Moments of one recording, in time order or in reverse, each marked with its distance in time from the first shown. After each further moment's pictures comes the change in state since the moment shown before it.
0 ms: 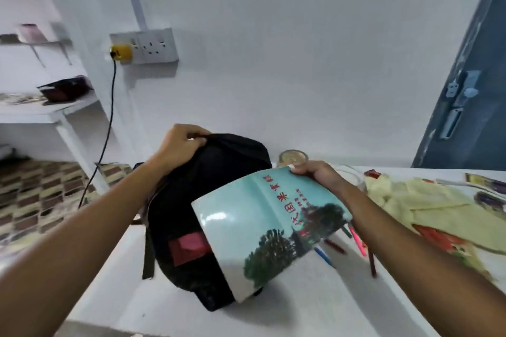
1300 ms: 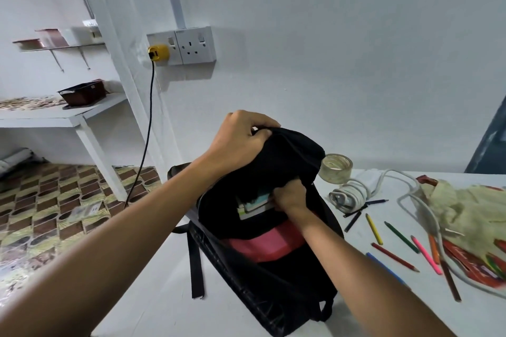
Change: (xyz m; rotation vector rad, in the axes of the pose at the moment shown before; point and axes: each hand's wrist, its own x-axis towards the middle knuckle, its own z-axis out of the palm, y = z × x) left_hand -0.007 0.024 -0.034 -0.035 -0.049 0.284; right_hand 0.147 0.092 0.113 -0.680 0.742 -0.180
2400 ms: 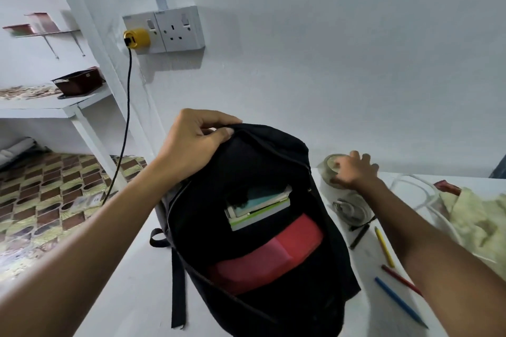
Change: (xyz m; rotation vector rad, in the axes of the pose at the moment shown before) left_hand 0.015 -0.043 -0.013 -0.143 0.094 -0.128; right_hand 0.153 0.025 -0.114 -1.039 -0.014 -0.189
